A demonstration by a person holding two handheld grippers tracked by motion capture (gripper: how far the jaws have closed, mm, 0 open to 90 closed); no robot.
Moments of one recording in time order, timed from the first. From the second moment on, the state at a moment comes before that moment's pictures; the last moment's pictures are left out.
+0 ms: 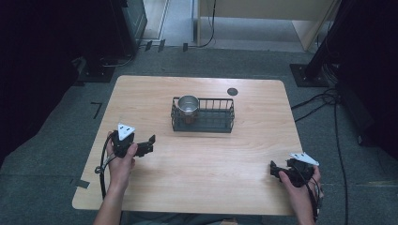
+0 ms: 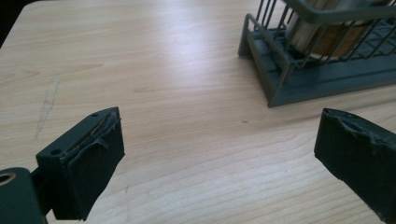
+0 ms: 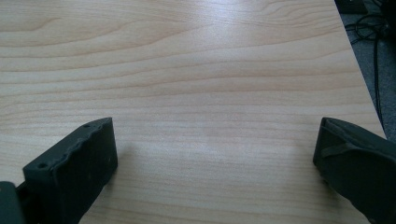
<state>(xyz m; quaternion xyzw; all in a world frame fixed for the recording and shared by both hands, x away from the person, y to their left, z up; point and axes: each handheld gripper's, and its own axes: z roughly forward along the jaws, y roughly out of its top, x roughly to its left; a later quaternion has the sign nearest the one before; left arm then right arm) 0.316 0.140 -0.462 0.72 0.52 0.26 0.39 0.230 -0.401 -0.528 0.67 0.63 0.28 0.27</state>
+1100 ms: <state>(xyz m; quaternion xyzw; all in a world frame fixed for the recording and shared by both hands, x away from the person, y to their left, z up) 0.282 0.231 -0.509 0.70 0.58 0.25 0.33 0.230 -0.401 -0.528 0.67 0.63 0.28 0.27</state>
